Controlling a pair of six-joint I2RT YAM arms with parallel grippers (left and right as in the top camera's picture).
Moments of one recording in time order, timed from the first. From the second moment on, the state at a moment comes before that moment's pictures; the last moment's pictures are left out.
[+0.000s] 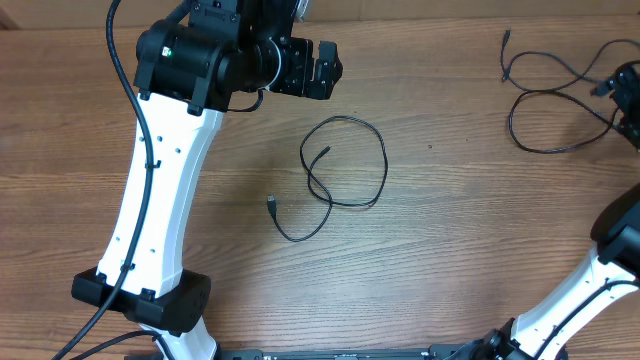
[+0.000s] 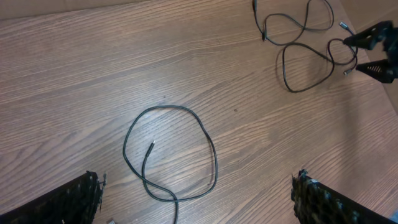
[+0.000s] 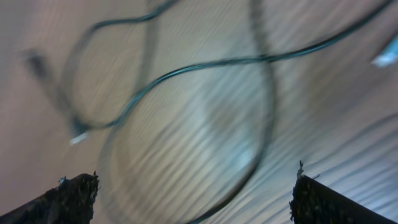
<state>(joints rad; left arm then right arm) -0.35 1.87 2.34 -1.34 0.30 -0.18 -0.61 2.22 2.06 -1.02 -0.30 0.34</state>
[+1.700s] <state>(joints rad) -0.35 1.87 2.34 -1.34 0.30 -0.18 -0.25 2.19 1.65 -0.63 -0.06 0.20</state>
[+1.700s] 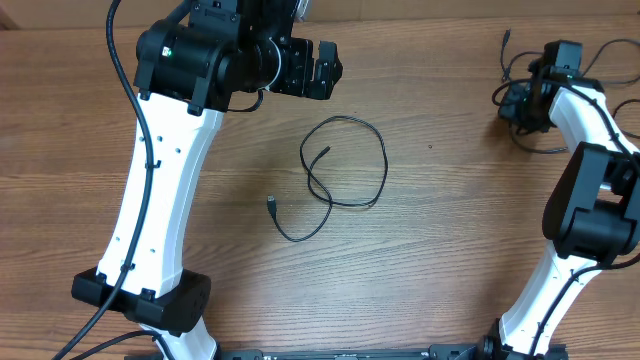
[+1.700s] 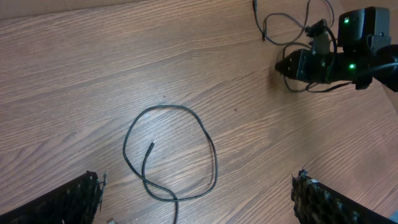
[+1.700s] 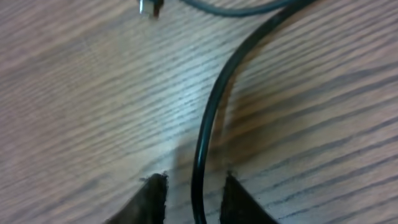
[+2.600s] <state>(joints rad) -0.35 1.87 2.34 -1.34 0.29 -0.18 -0.25 2.19 1.67 -0.55 -0.18 0.20</state>
